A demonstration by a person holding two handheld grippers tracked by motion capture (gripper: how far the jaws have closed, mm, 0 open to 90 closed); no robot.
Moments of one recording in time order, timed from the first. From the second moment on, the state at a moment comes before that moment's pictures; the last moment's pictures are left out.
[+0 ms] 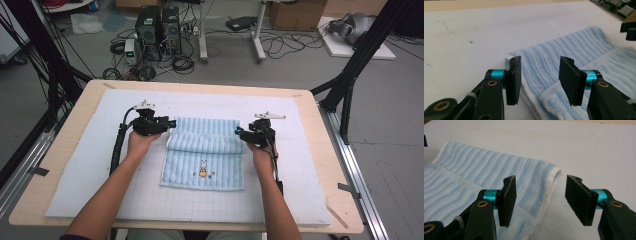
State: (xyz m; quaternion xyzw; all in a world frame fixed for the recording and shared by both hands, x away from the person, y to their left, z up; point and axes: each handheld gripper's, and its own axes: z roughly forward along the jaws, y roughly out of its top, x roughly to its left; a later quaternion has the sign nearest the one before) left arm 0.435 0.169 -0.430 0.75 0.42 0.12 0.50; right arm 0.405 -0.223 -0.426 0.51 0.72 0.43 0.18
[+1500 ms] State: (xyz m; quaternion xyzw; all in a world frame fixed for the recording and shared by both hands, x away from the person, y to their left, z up) left arm 0.417 0.150 -0.450 0.80 0.36 0.15 0.45; right arm 0.386 -0.233 -0.430 0.50 0.72 0.45 0.13
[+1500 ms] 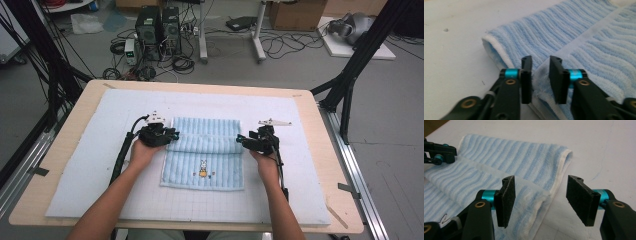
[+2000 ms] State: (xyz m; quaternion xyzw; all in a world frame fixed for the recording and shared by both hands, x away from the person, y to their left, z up) left arm 0.402 0.163 -0.432 0.77 0.35 0.12 0.52; right arm 0.393 -0.228 -0.442 0.50 0.74 0.43 0.11
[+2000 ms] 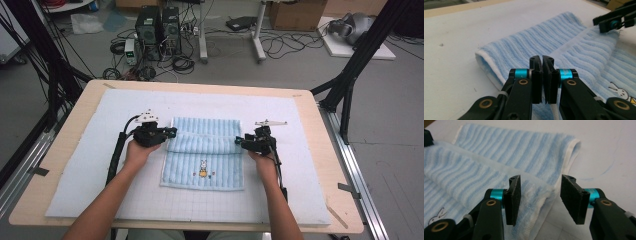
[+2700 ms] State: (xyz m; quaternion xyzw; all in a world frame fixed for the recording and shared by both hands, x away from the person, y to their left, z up) left arm 0.356 0.186 -0.423 0.76 0.33 0.08 0.56; right arm 0.339 -0.226 -0.418 0.41 0.78 0.45 0.14
